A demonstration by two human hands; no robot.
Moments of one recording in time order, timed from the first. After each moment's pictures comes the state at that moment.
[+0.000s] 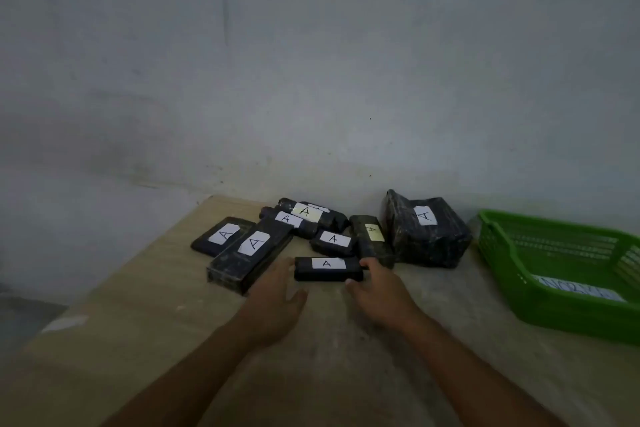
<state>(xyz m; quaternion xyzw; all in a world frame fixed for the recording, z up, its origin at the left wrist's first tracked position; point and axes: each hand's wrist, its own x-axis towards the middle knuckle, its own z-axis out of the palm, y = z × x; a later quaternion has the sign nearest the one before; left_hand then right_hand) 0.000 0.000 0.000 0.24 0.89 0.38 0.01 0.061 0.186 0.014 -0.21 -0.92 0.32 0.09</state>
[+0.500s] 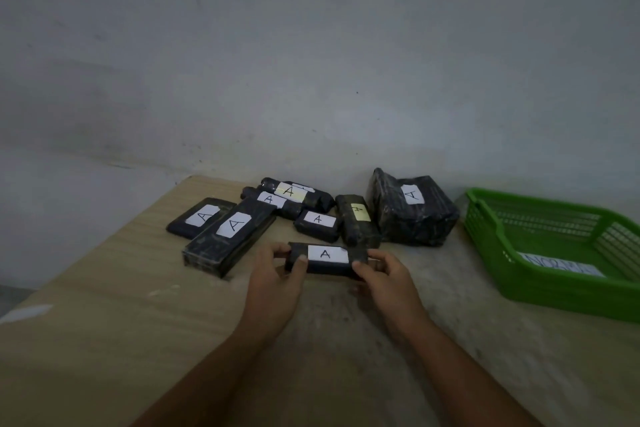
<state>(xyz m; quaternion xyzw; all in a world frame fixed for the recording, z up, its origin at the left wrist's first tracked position) 0.028 0.033 -0.006 0.14 0.77 0.63 -0.02 0.093 0.194 0.006 -0.26 -0.74 0.59 0.19</state>
